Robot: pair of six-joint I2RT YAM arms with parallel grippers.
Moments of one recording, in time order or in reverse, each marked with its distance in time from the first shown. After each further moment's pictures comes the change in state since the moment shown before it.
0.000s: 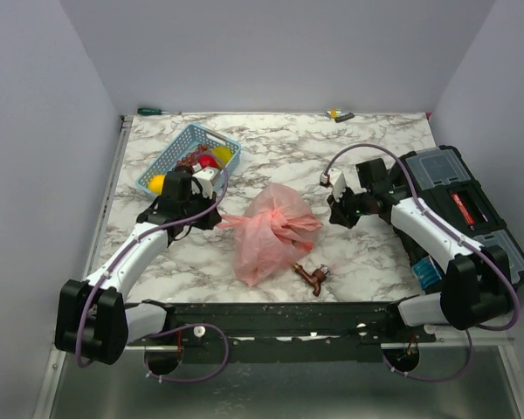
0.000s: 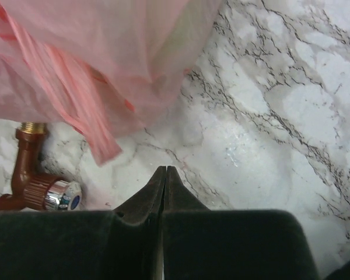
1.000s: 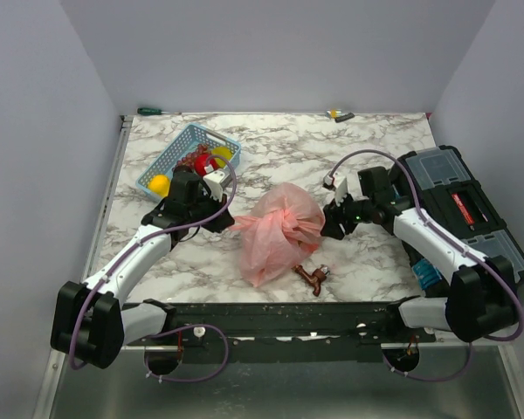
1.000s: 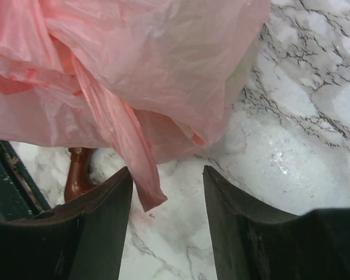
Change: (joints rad) left arm -0.103 -0.021 0.000 0.046 0.103 -0.013; right arm 0.008 -0.061 -0.055 0.041 -0.133 0.196
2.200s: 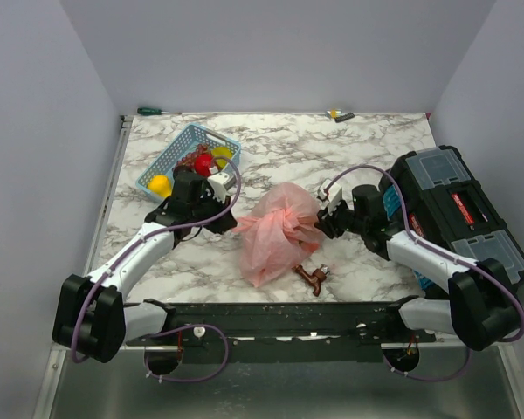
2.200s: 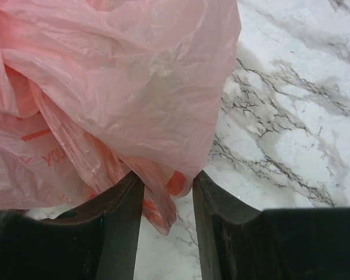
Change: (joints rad) left arm -0.004 0.035 0.002 0.007 0.027 0.016; right arm 0.100 -0.052 -0.298 0.598 0.213 0.031
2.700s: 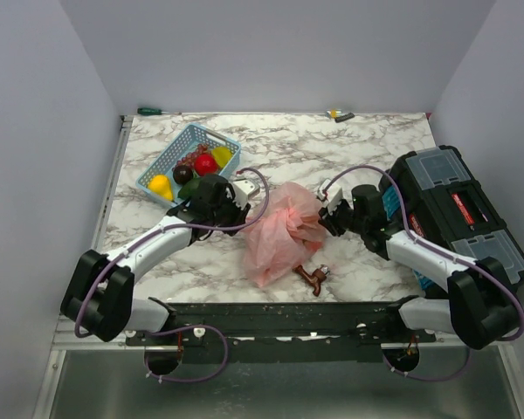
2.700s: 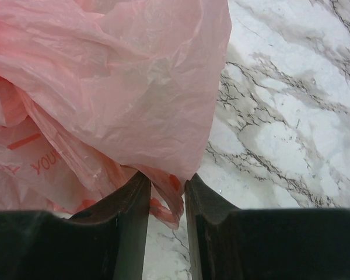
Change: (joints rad) left arm -0.153 0.111 0.031 0.053 -0.193 0.216; right arm 0.001 0.005 -0.002 0.002 0.068 -0.055
